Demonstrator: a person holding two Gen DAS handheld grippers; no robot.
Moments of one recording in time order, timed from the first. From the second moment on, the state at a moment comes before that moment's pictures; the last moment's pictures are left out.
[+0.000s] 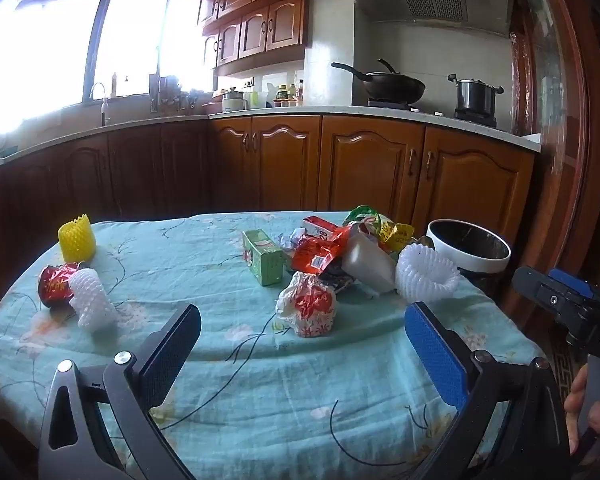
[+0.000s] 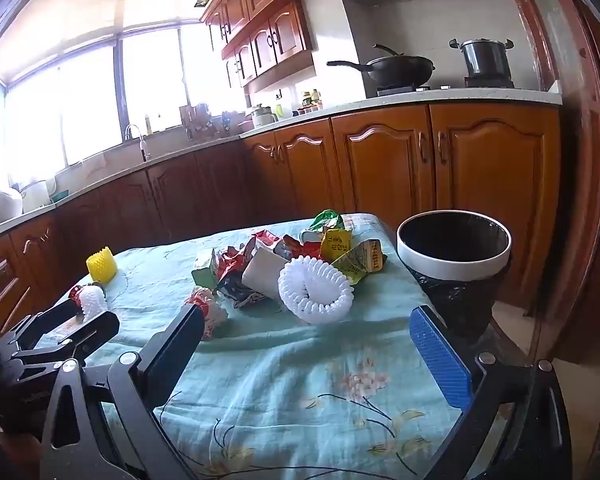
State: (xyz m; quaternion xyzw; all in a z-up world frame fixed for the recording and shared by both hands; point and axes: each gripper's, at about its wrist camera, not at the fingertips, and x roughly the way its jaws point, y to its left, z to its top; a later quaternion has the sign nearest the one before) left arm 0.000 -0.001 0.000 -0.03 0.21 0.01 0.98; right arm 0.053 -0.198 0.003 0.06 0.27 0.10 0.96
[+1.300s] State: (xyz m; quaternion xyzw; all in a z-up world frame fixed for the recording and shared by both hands) left arm -0.003 0.002 0.002 -0.04 0.21 0.01 0.98; right arm 0.051 -0.197 -0.001 0.08 0.28 0.12 0.95
